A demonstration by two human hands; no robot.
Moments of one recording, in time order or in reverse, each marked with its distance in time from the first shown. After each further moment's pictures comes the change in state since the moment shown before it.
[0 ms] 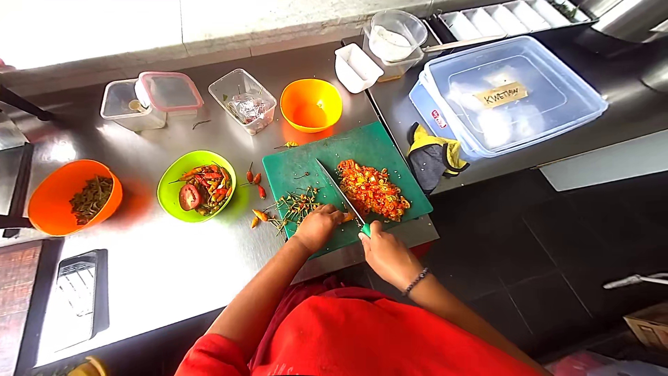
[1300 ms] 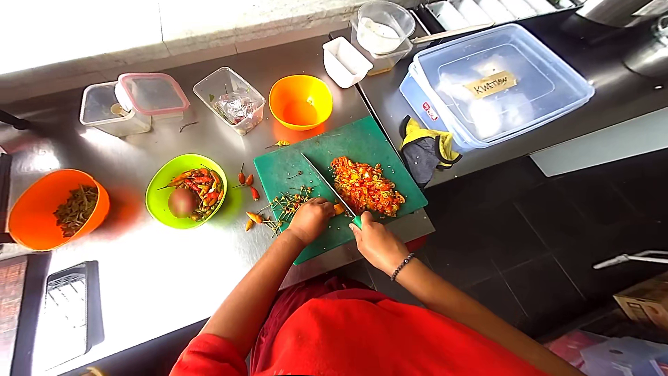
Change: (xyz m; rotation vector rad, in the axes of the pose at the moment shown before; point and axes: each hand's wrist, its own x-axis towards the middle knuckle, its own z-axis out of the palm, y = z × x) left_hand 0.010 -0.004 -0.012 -0.026 0.013 -0.025; right_hand 0.021 0.001 0.006 -0.009 0.053 -0.013
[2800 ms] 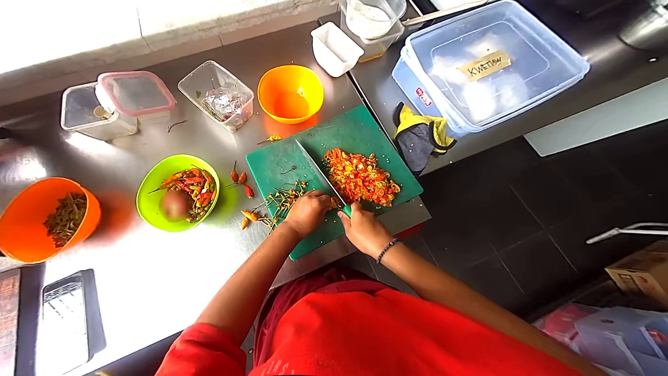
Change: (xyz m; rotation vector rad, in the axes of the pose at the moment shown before) left_hand 0.007 -0.004 -0.002 0.003 -0.083 0.045; right_hand 0.010 -0.008 0.005 0.174 -0.006 0.013
